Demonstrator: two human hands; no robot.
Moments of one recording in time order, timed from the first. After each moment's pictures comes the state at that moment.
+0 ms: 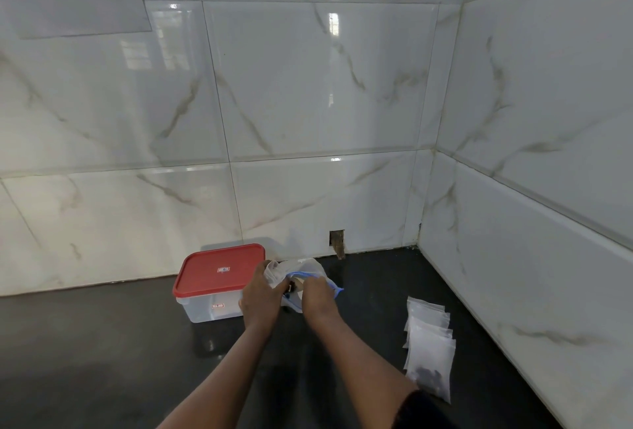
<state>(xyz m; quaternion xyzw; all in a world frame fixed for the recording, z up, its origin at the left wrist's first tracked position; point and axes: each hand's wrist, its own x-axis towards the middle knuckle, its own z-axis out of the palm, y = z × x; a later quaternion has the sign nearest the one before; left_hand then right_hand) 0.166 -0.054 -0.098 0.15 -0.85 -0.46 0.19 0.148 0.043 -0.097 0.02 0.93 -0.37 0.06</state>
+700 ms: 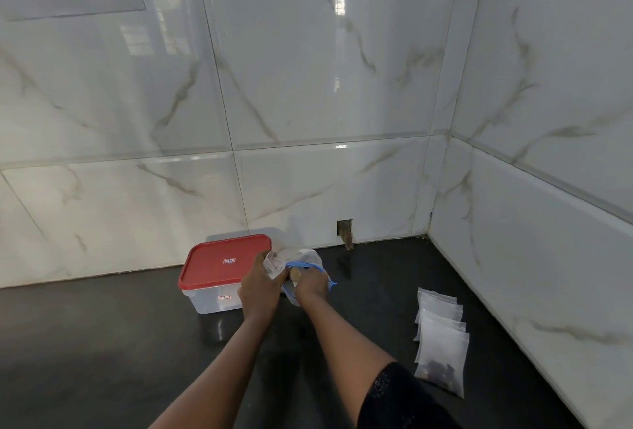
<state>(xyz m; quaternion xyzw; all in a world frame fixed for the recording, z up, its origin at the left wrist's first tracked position) 0.150 -0.069 -0.107 0.15 -0.86 -0.44 0.20 0.121 0.008 -0.107 0.22 0.77 -0.60 0.09</state>
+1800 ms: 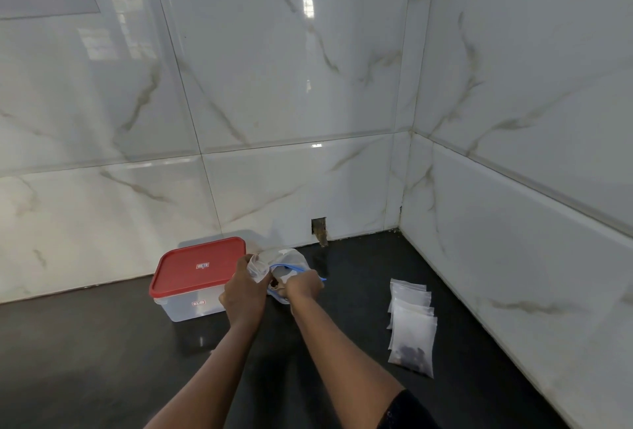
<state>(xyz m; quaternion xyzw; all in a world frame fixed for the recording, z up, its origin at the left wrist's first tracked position) 0.160 -0.050 -0.108 0.16 -0.88 -0.41 0.20 0.132 0.033 -0.106 0.30 0.70 -0.64 0.08</state>
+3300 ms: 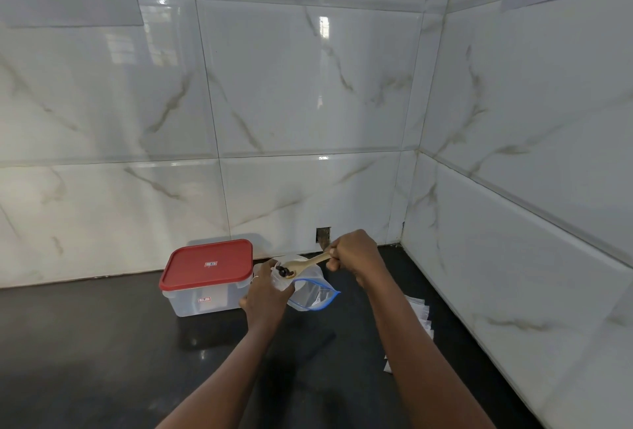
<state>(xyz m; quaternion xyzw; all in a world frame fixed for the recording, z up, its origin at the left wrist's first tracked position) 0.170 -0.028 -0.109 0.13 -0.88 -0.43 0.15 0.176 0.125 0.005 0.08 0.85 -0.53 0.03</state>
